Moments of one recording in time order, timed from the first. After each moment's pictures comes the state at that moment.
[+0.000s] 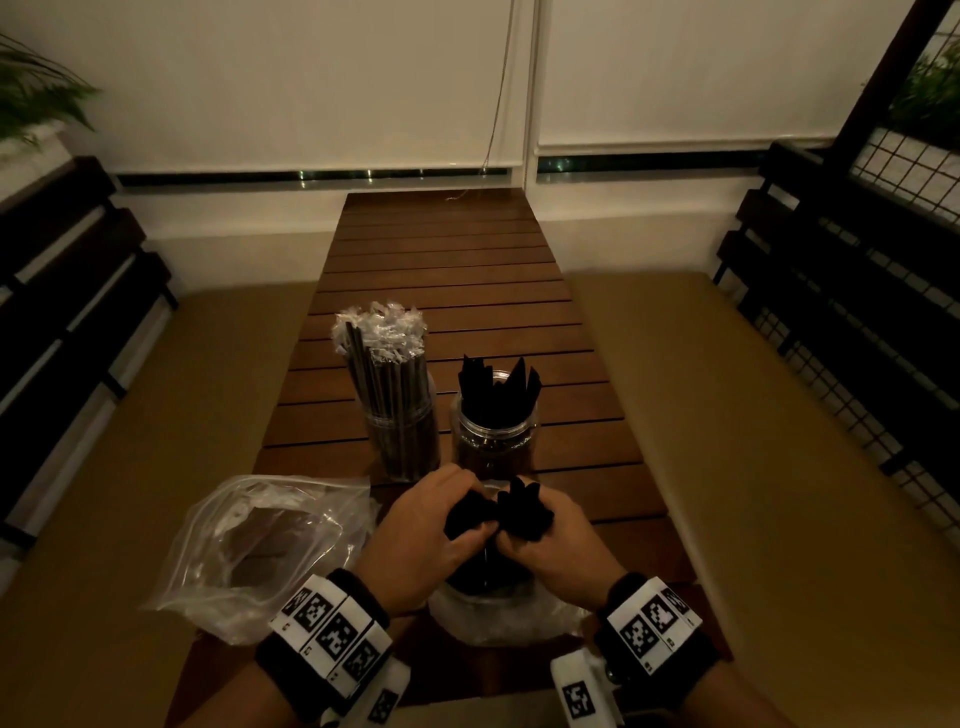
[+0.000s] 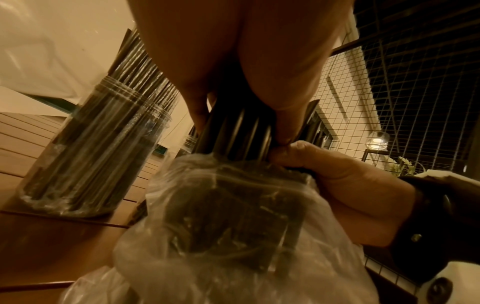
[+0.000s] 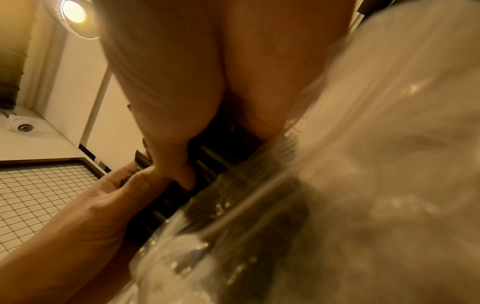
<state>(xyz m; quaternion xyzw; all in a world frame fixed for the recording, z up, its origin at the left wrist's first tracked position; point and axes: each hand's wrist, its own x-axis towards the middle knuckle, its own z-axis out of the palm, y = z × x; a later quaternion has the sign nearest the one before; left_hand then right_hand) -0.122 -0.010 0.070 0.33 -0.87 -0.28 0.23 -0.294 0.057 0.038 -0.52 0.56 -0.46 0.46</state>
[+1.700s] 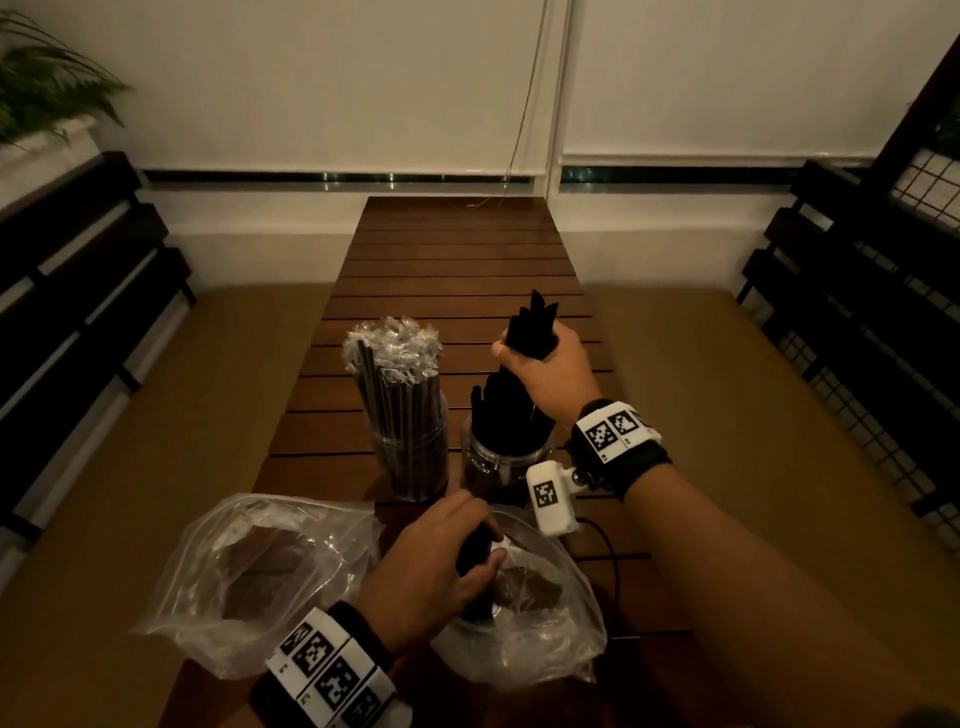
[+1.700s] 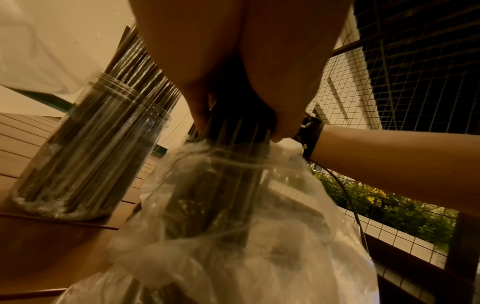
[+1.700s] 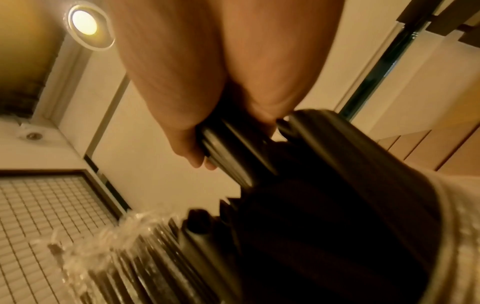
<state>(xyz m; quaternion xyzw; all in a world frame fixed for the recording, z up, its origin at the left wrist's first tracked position) -0.127 -0.014 0.070 0.35 -0.87 -0.27 0.20 -0.339 -0.110 0.114 -0.49 0.65 -0.51 0.29</state>
